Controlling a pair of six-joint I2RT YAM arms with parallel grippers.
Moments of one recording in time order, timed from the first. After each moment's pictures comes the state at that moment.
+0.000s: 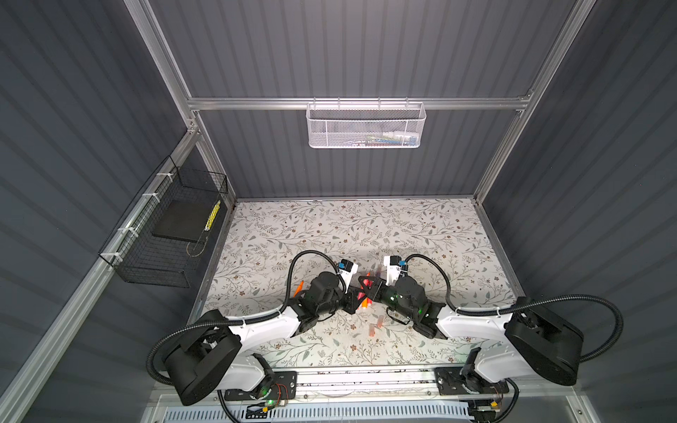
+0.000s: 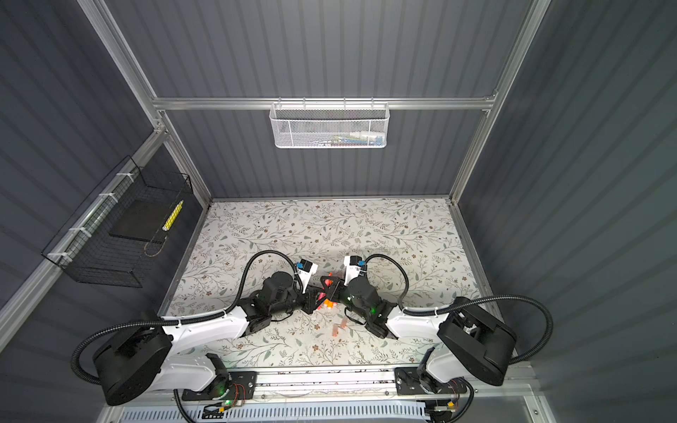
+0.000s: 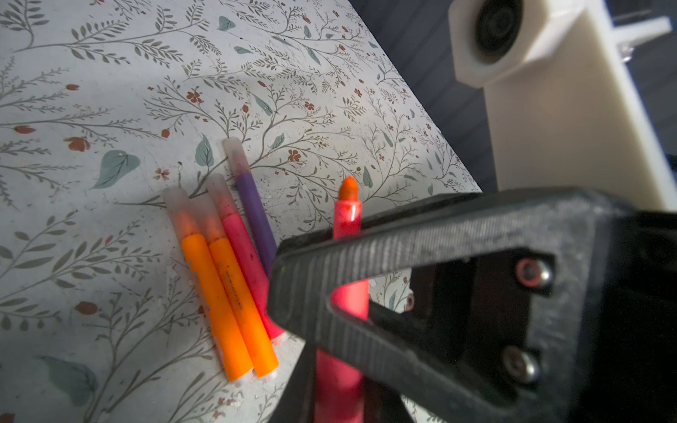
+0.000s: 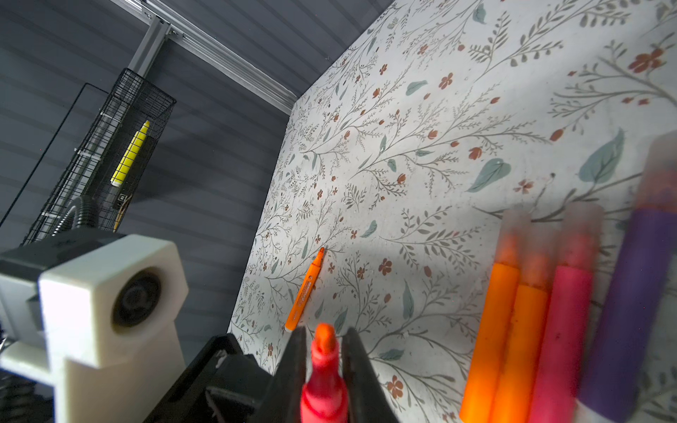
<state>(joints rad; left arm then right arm) -0.86 1.35 0.52 0.37 0.26 -0.52 0.91 1.42 0.46 0.69 0.08 0.99</state>
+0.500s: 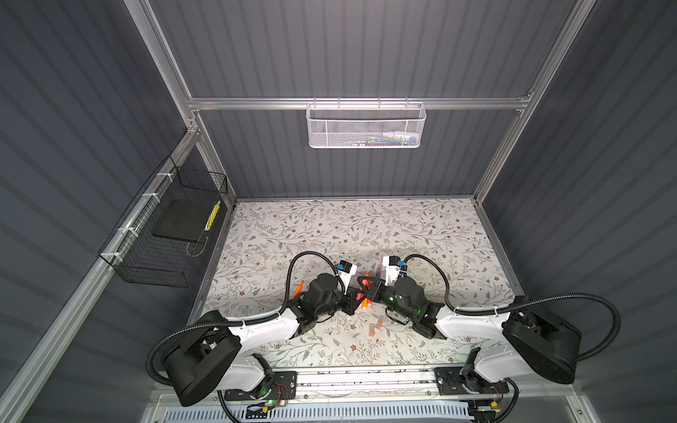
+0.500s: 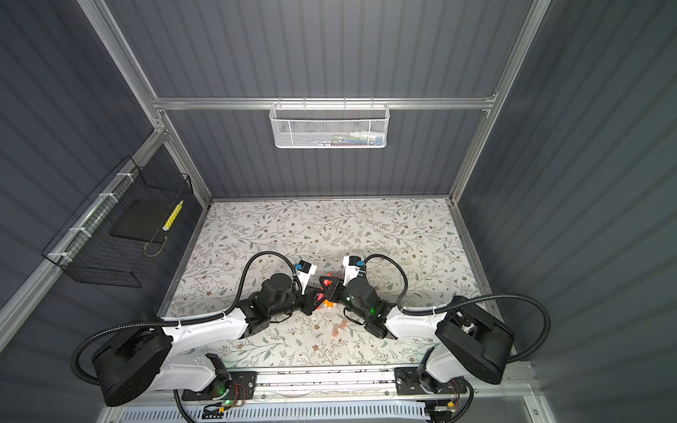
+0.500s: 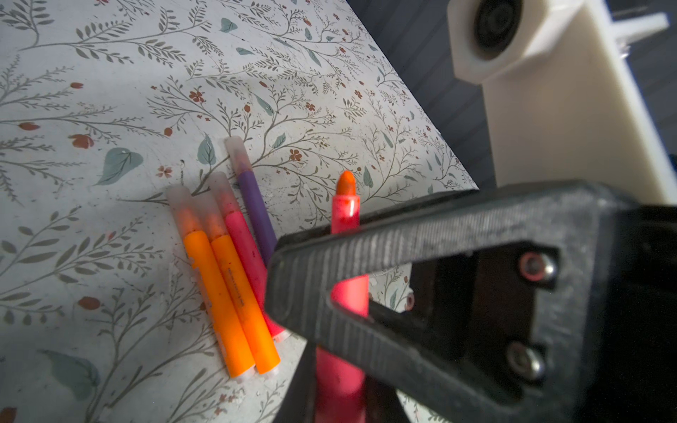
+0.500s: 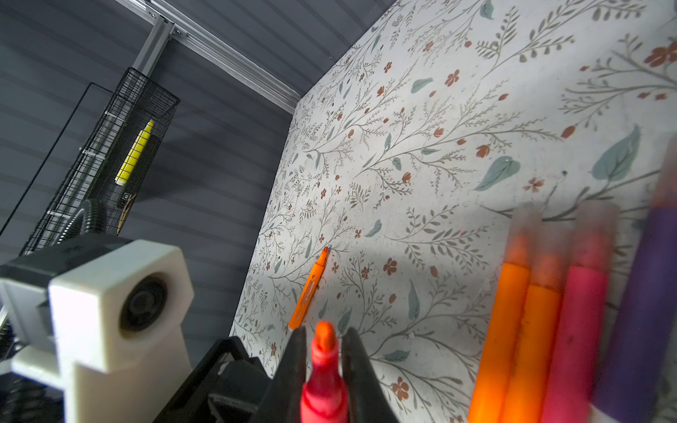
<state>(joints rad) -0.86 1.33 0.50 0.38 0.24 -0.52 0.92 1.43 0.46 0.71 0.08 1.00</state>
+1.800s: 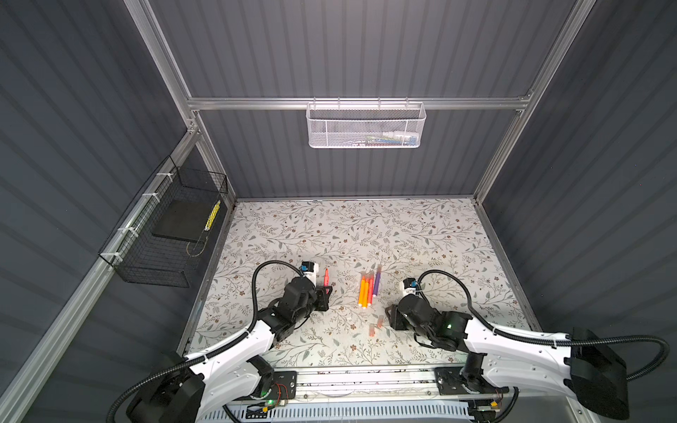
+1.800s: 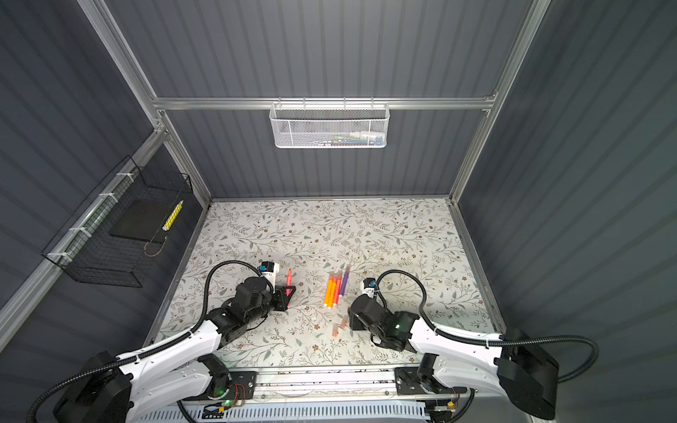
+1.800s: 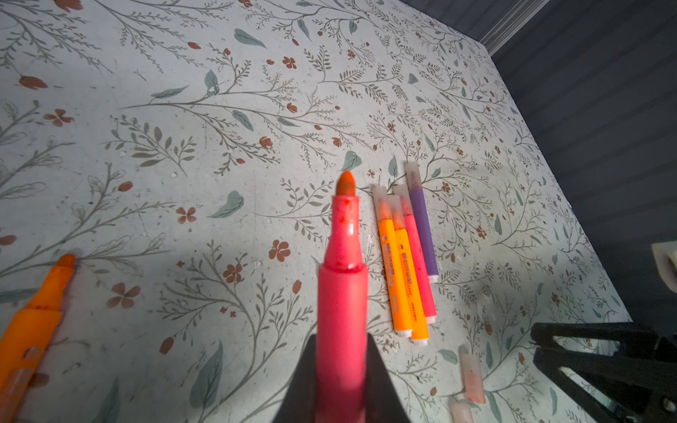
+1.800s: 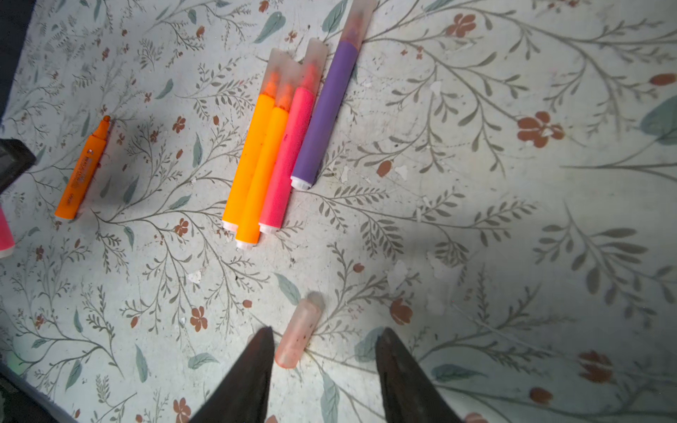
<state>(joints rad) -0.68 1.03 0.36 0.10 0.02 -0.57 1.02 1.10 0.45 -0.23 0.28 0.88</state>
